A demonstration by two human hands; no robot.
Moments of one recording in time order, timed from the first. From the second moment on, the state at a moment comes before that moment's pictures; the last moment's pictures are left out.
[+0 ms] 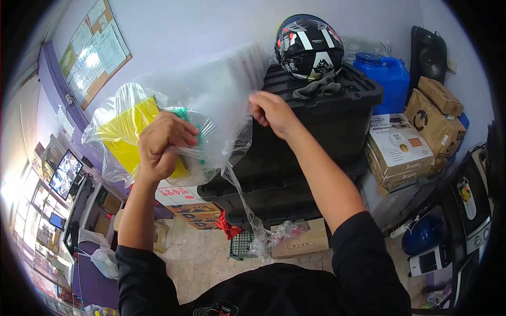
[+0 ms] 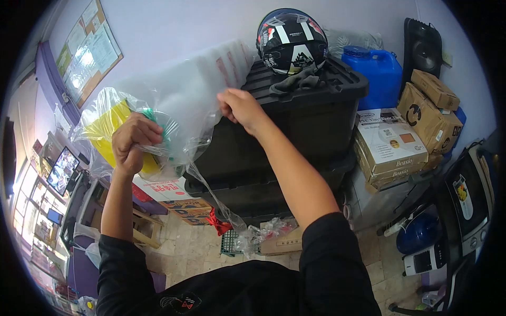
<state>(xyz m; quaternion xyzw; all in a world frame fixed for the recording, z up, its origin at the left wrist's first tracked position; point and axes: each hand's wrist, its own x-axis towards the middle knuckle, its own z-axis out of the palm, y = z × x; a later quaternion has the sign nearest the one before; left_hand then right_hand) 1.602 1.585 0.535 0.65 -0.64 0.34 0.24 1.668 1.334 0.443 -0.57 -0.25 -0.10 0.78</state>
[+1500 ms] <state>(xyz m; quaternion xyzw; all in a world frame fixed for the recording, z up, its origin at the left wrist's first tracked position) 1.604 1.582 0.534 0.70 -0.59 0.37 0.16 1.243 1.350 0.283 -0.41 -0.07 -0.30 0.86</state>
